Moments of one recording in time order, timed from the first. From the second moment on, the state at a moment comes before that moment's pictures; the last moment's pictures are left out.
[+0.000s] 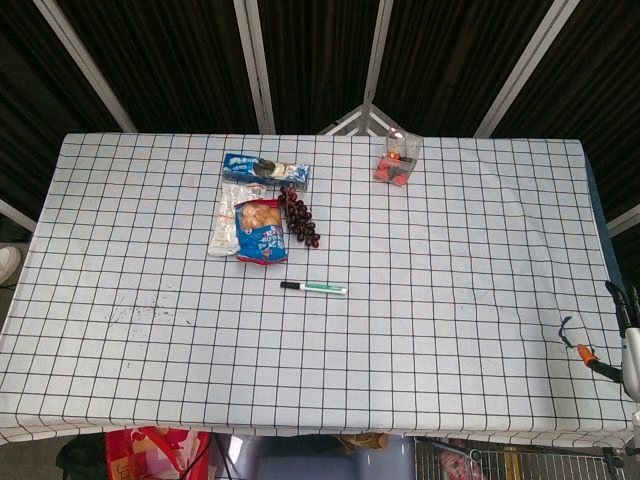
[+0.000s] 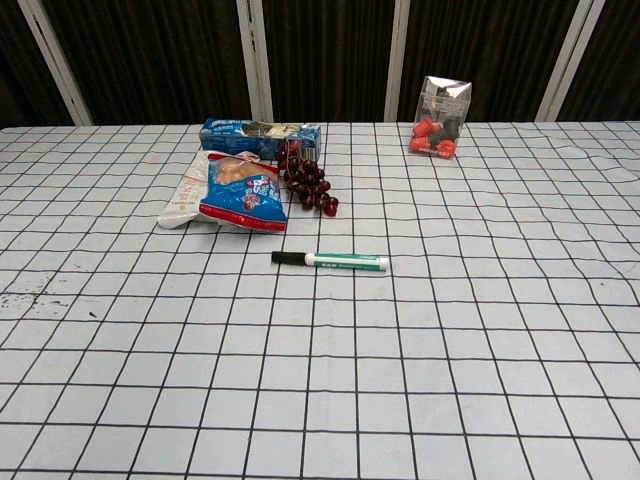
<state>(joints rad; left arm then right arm) 0.10 -0.94 -0.07 -1.75 1.47 1.68 0.02 0.04 -1.15 0.12 -1.45 -1.41 1.51 0.08</state>
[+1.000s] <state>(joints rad) 0.10 -0.95 -0.07 -1.77 1.49 1.69 0.08 0.11 -1.16 0.17 -1.63 -1.35 1.44 -0.05</state>
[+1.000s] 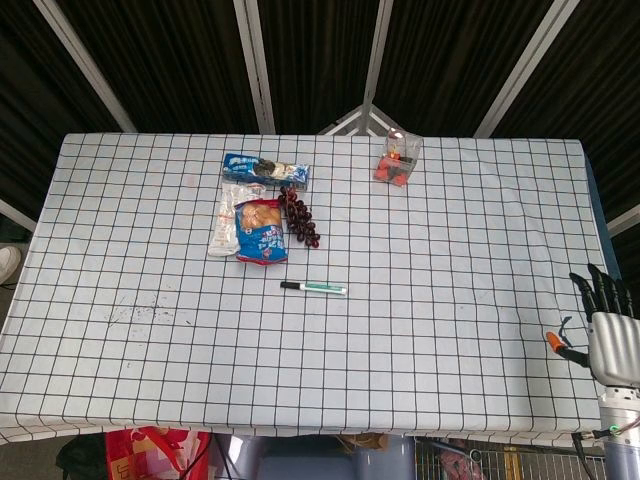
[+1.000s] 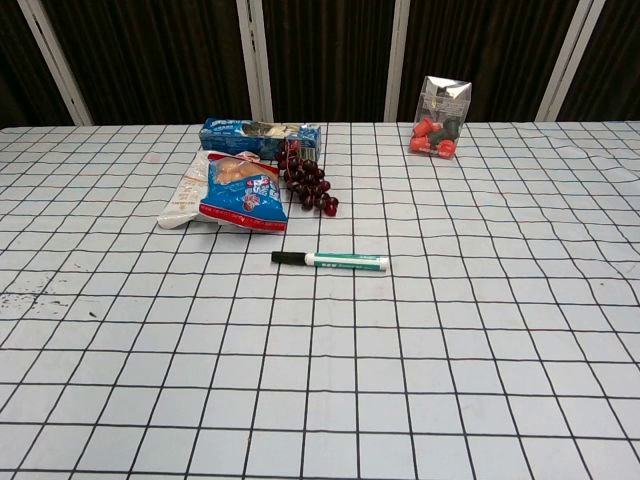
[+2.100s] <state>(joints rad) 0.10 -1.01 -0.07 -1.57 1.40 1.63 0.01 0.79 -1.71 0.42 -1.65 -0.59 1.18 -0.74</state>
